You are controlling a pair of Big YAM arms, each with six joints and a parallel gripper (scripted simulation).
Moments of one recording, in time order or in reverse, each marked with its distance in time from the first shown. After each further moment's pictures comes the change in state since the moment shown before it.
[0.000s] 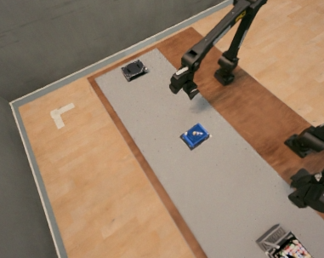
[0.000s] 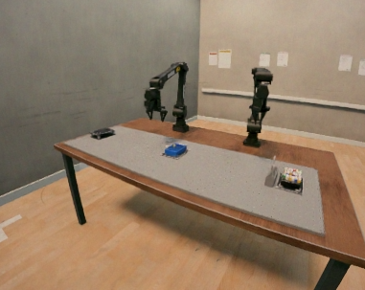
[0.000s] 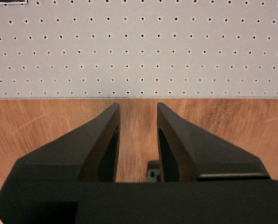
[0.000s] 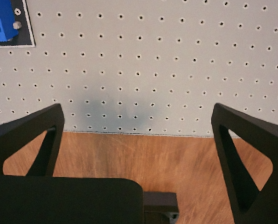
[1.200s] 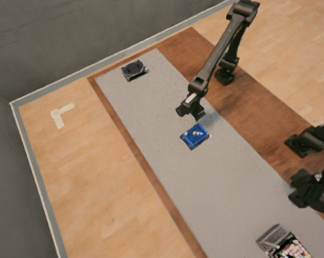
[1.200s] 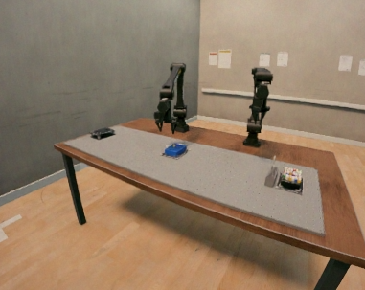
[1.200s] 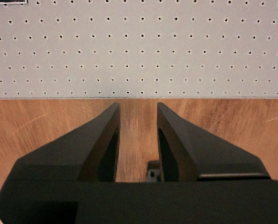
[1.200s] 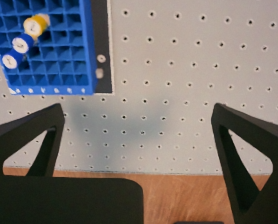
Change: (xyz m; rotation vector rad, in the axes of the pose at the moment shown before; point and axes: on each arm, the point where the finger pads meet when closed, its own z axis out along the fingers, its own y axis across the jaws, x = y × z) left arm 0.000 0.000 0.000 0.000 0.000 0.000; right arm -0.041 0.107 0.054 -0.001 -0.001 0.005
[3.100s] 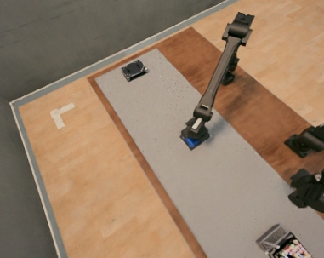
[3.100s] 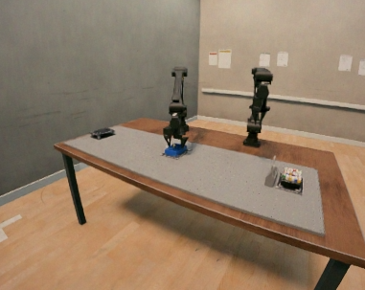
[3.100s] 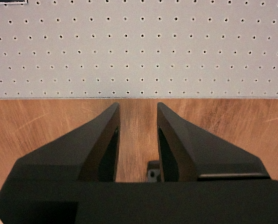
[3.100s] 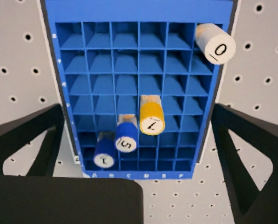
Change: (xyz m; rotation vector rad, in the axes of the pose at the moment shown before) left arm 0.000 0.000 0.000 0.000 0.000 0.000; right arm -0.031 0.085 0.077 0.000 0.001 0.008
